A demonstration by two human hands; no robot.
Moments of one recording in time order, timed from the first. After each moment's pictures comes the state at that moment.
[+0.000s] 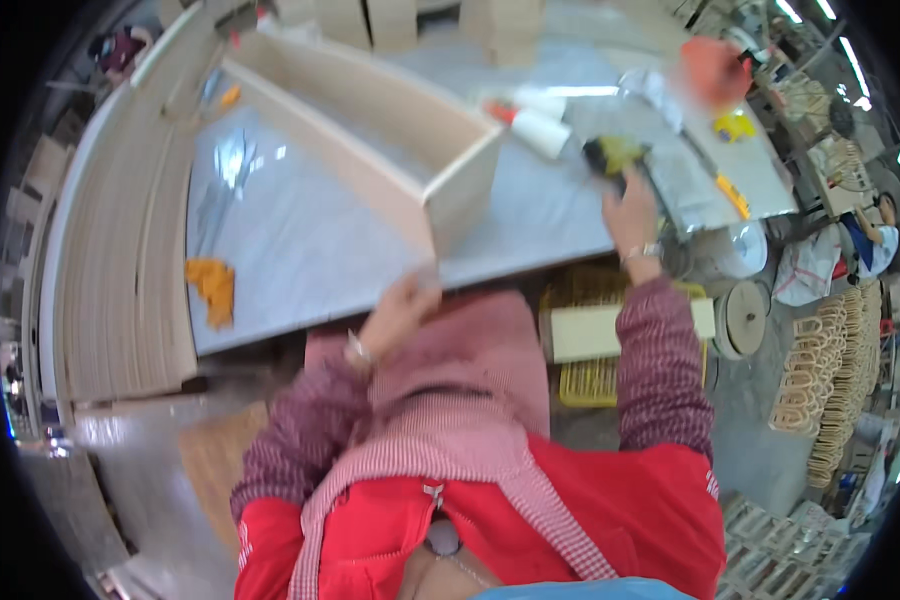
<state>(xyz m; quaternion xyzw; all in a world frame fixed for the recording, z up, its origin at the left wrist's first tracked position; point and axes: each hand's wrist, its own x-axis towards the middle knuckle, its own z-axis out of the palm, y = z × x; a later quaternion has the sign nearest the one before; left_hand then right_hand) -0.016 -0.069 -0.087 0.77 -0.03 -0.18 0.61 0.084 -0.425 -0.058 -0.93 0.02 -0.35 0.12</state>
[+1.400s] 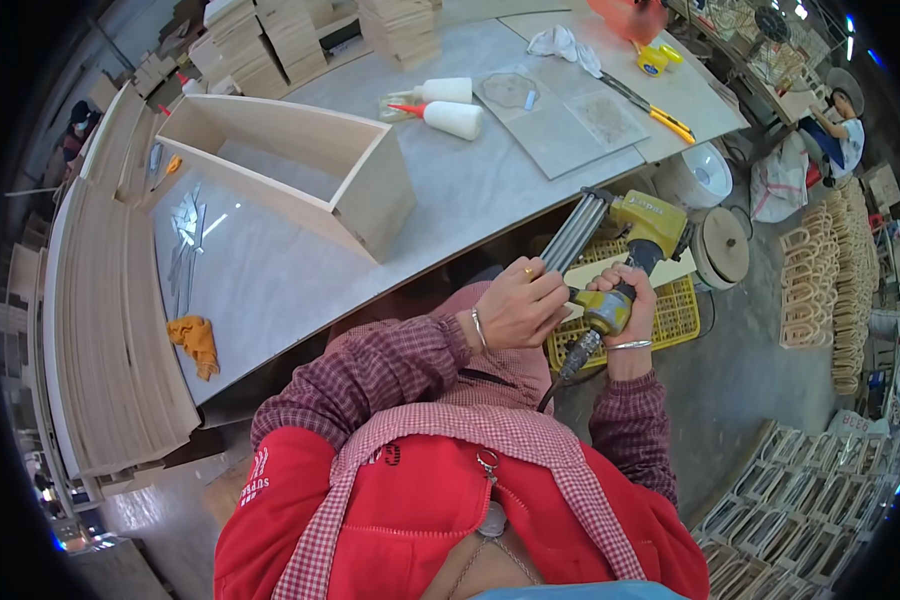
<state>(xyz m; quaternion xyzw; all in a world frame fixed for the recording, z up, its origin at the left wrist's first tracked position) -0.043 -0.257 -0.053 0.70 -0.59 0.22 0.32 -0.123 -0.432 -0.056 -0.24 0.16 -0.14 0.95</state>
